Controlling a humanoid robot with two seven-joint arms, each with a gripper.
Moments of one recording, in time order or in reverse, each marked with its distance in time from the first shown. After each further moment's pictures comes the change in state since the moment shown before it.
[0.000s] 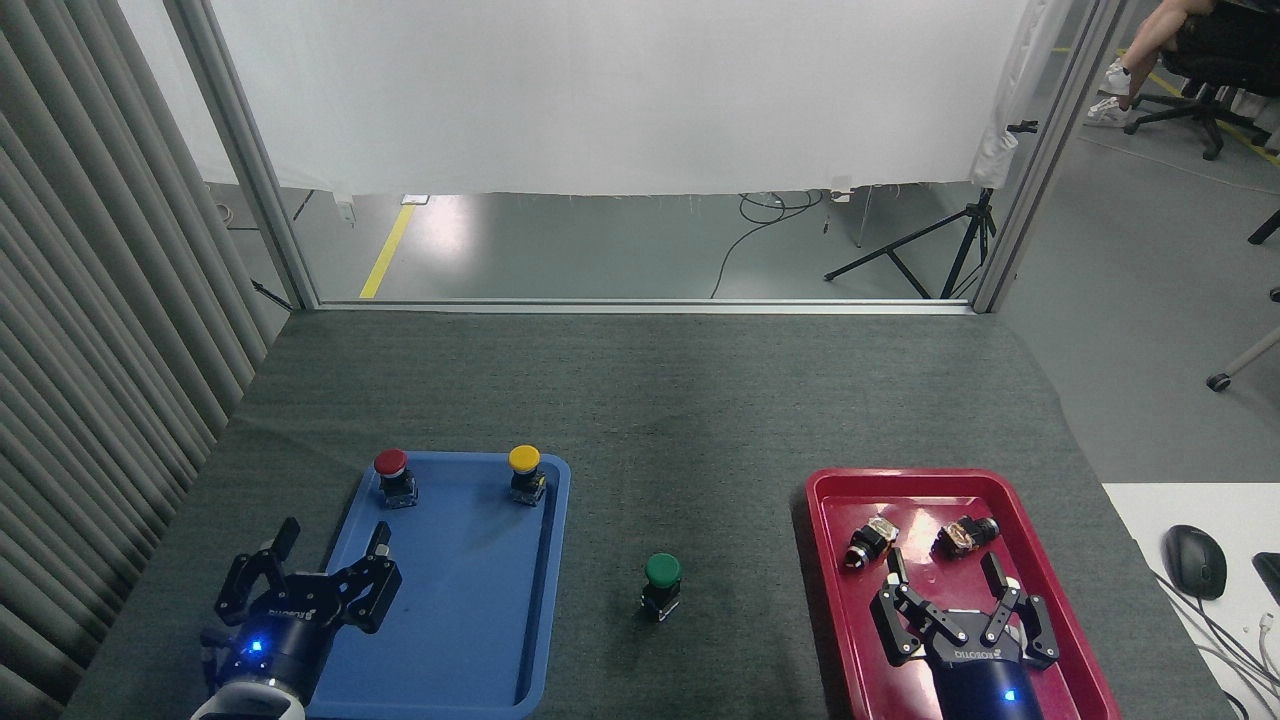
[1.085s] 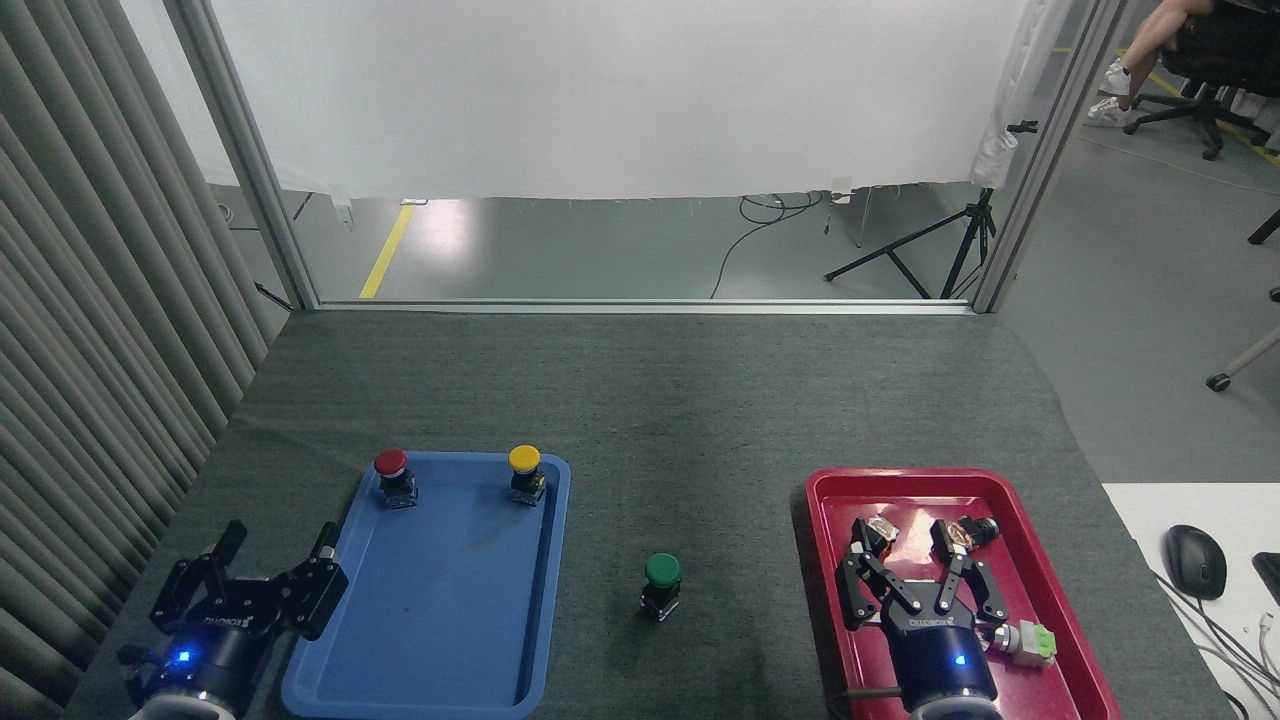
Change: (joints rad) left arm 0.057 0.011 0.161 -0.088 0.051 -0.143 -0.083; right arm -0.096 0.007 0.119 0.087 -0.003 0.066 -0.003
